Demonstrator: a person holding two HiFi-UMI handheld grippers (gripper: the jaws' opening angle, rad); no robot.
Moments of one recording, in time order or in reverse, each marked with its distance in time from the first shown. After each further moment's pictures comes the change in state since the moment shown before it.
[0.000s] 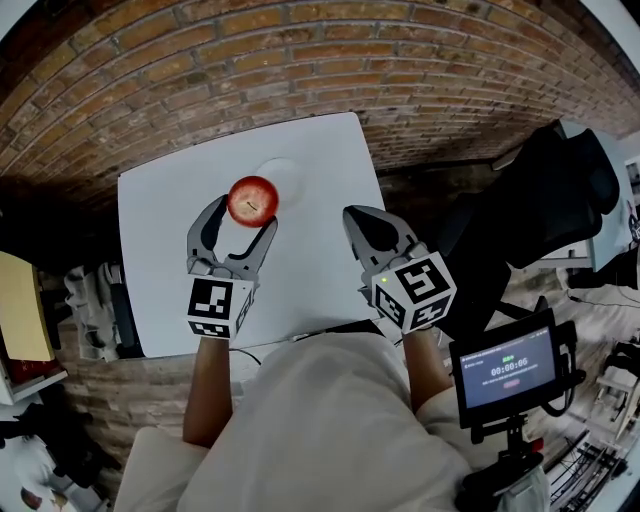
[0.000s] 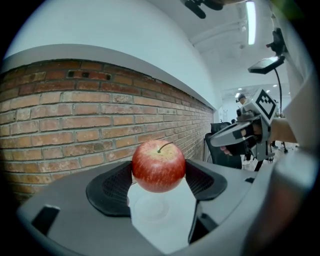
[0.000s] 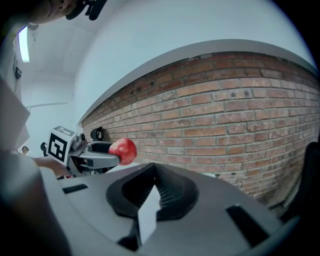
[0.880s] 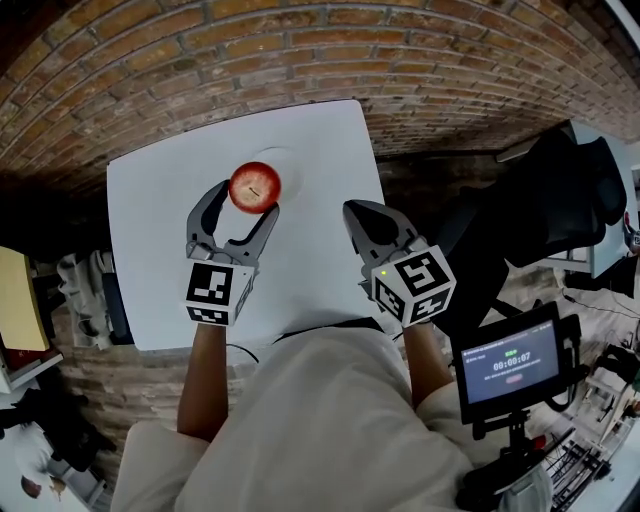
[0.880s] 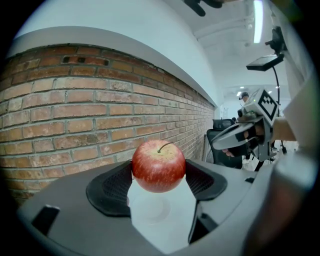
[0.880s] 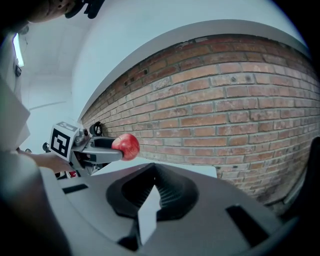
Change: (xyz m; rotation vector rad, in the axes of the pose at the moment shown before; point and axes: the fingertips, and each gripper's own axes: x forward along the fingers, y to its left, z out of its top) left arm 0.050 0.007 -0.017 -0.017 0.045 -0.016; right arm 0.031 -0.033 -0.025 0.026 0.088 0.024
